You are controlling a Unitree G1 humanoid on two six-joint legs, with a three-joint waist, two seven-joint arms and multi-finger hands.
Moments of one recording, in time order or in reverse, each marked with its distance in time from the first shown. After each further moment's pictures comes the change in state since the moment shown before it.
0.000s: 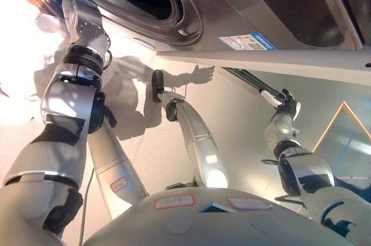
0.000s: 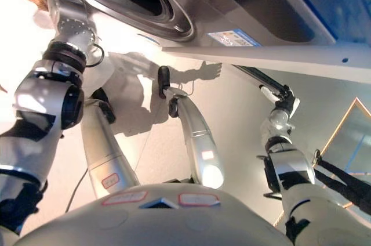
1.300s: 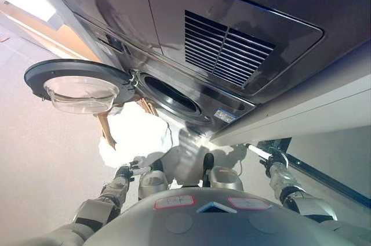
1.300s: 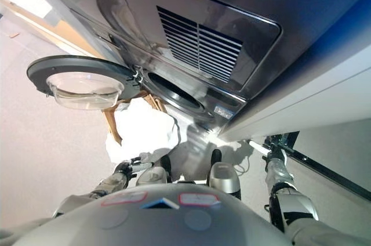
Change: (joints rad) left arm 1.085 -0.180 -0.006 0.203 1.082 0.264 -0.047; right arm 0.427 0.028 -0.155 -0.068 -0.256 0.174 0.290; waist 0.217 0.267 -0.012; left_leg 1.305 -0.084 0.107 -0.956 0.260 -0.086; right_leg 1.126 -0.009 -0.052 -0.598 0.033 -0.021
